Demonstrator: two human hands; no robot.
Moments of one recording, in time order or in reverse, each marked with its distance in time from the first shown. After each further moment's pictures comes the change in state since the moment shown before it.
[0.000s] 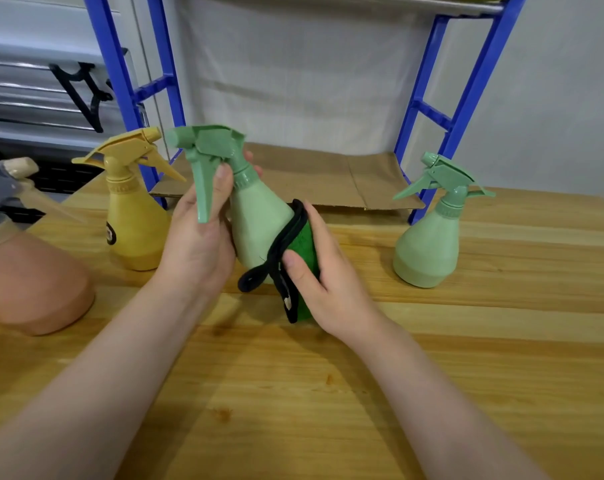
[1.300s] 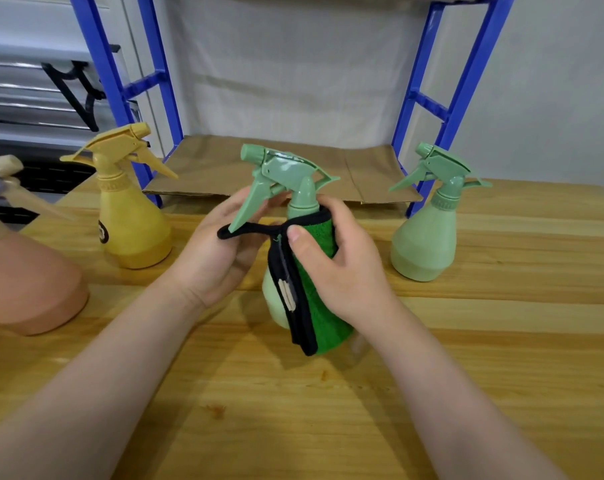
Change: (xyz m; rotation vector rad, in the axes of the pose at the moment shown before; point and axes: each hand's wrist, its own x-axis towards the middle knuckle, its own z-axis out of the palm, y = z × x) left_hand -0.009 -0.012 0.004 0.105 -0.213 -0.293; right_hand 0.001 -0.023 -0.022 0.183 0.138 0.077
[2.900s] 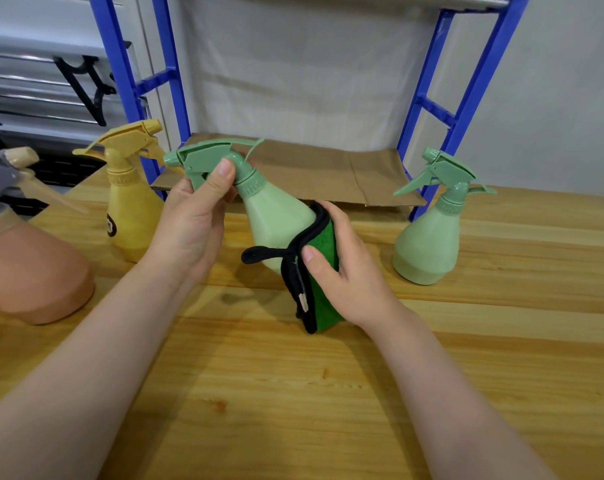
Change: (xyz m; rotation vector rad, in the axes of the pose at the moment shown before) left_hand 0.009 0.017 -0.027 0.009 0.219 0.237; right_hand 0.003 0.035 -0.005 -0.196 -0.135 -0.049
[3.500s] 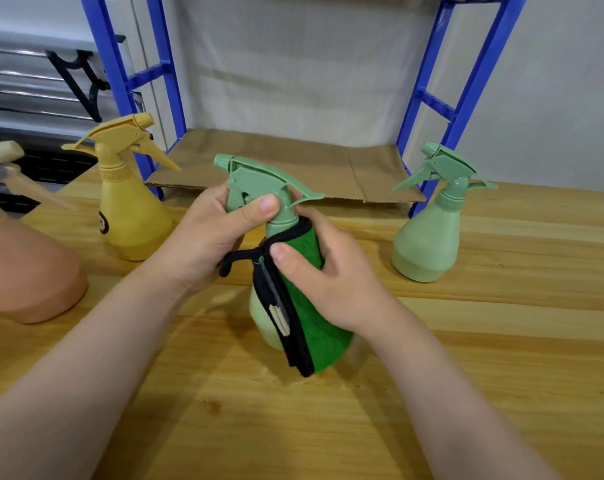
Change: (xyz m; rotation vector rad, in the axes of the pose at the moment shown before) left_hand -0.023 0.008 0.030 0.211 -0.332 -0.045; right_hand -0.002 -0.034 0.001 0.133 -0.050 -0.028
